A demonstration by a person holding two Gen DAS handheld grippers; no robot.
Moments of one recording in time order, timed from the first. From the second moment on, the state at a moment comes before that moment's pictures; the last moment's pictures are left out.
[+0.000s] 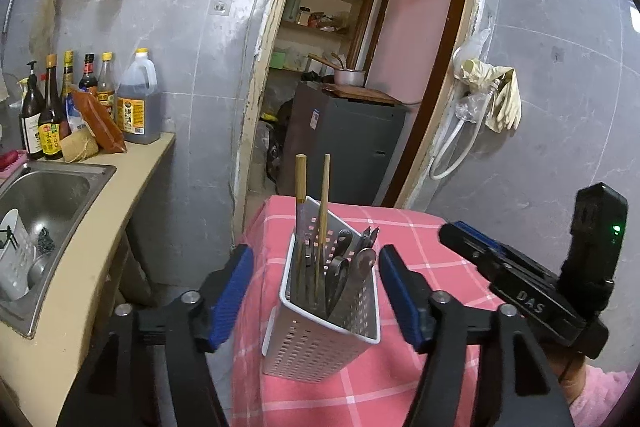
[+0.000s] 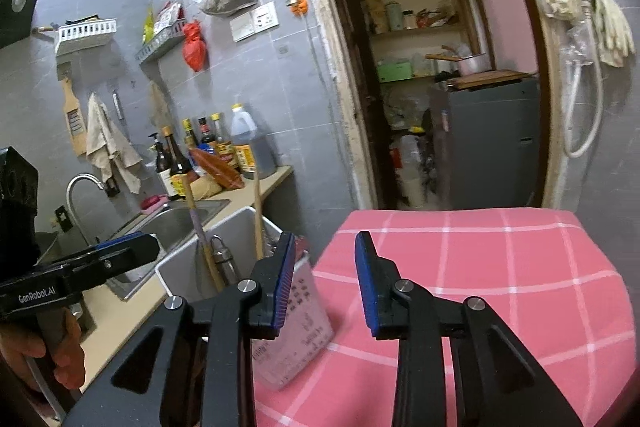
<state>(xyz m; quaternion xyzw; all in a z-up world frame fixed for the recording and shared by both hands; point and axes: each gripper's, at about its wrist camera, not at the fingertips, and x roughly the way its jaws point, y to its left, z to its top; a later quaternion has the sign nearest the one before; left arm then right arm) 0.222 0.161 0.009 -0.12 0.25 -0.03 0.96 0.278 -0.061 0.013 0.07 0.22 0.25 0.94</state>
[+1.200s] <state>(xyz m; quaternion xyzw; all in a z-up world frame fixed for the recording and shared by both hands) 0.097 0.054 0.025 -0.07 0.18 0.02 0.98 0.084 -0.228 0.068 0.05 0.17 0.07 0.98</state>
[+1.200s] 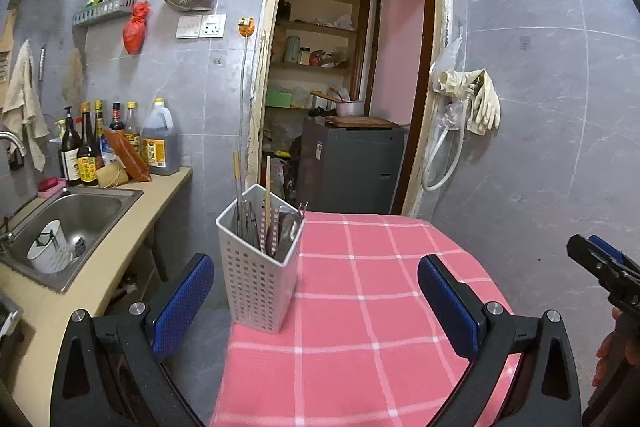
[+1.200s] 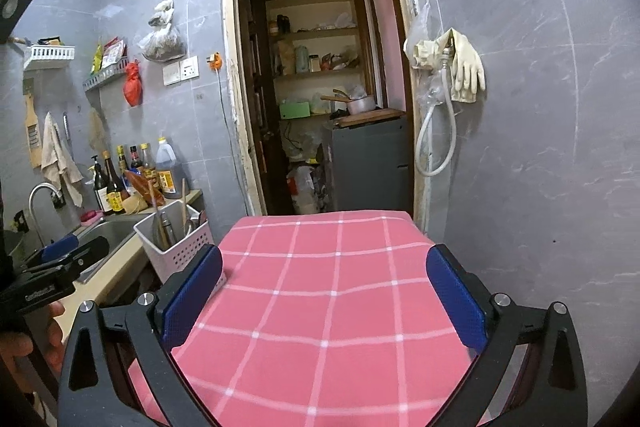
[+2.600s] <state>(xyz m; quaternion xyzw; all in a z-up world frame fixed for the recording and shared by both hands) -0.007 0.029 0.007 -0.07 0.19 0.03 0.98 -0.011 -0.233 0.047 0.03 0.19 0.09 0.98</state>
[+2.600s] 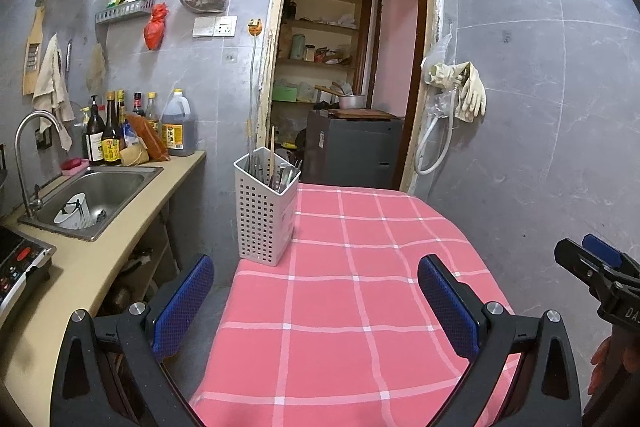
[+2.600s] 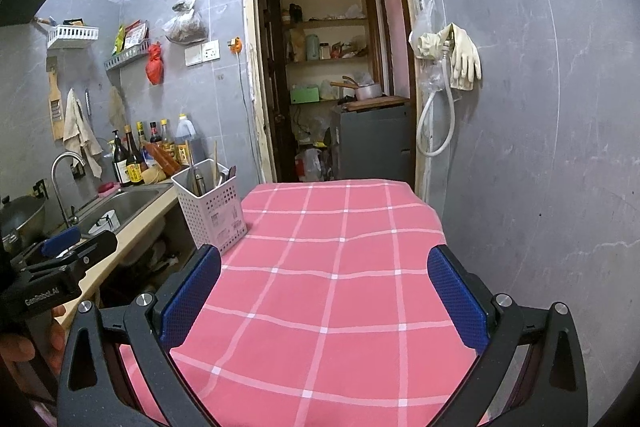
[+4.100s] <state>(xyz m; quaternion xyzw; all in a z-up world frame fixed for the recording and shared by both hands) -0.006 0.024 0.006 -0.07 0.19 0.03 0.98 -0.002 -0.235 0.044 0.03 0.20 0.09 0.98</state>
